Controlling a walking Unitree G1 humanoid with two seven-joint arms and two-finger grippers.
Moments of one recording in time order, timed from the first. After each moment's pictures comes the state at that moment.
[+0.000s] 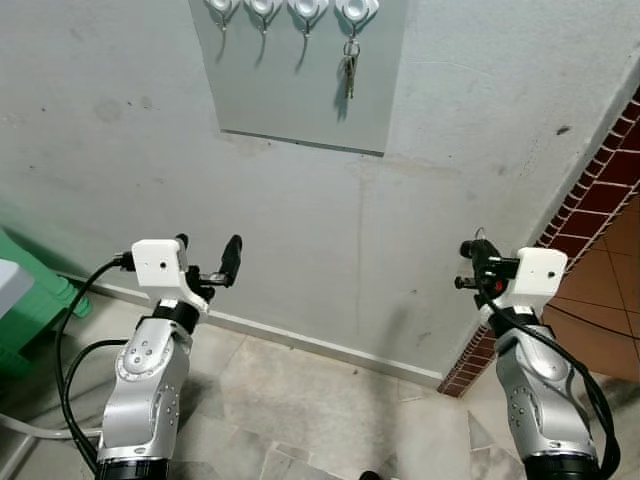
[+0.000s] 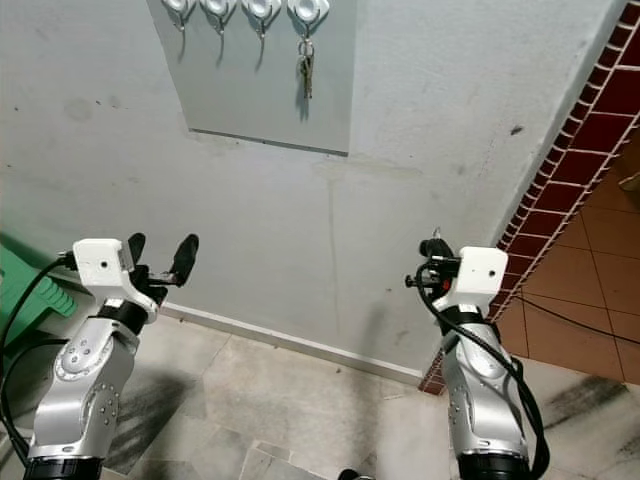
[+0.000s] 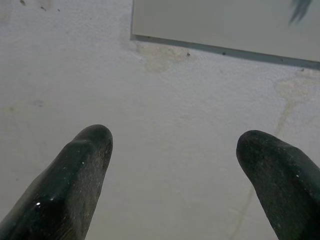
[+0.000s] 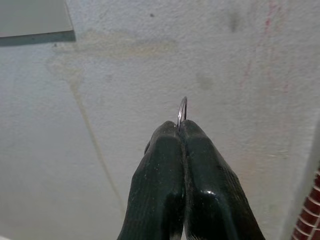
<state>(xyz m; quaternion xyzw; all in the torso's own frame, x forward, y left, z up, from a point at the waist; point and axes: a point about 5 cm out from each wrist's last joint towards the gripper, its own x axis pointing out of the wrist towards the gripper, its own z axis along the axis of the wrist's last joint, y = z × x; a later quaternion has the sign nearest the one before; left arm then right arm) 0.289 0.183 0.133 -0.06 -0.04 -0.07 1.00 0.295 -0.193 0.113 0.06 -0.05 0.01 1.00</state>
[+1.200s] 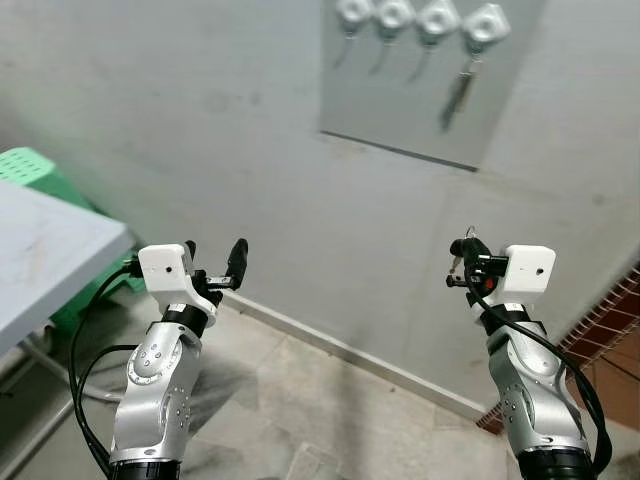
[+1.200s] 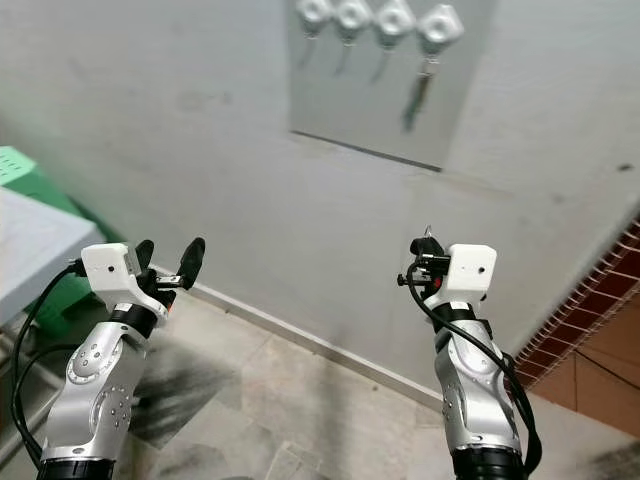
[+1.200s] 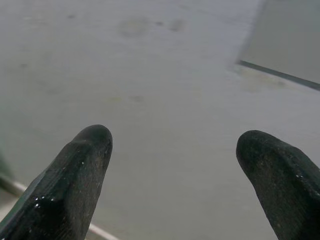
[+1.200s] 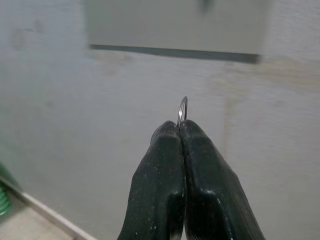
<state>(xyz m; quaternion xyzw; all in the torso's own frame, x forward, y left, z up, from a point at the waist) 0.287 0.182 0.123 -0.09 -0.03 -0.05 0.99 0.301 -0.179 0.114 0.05 -0.04 0.03 1.00</state>
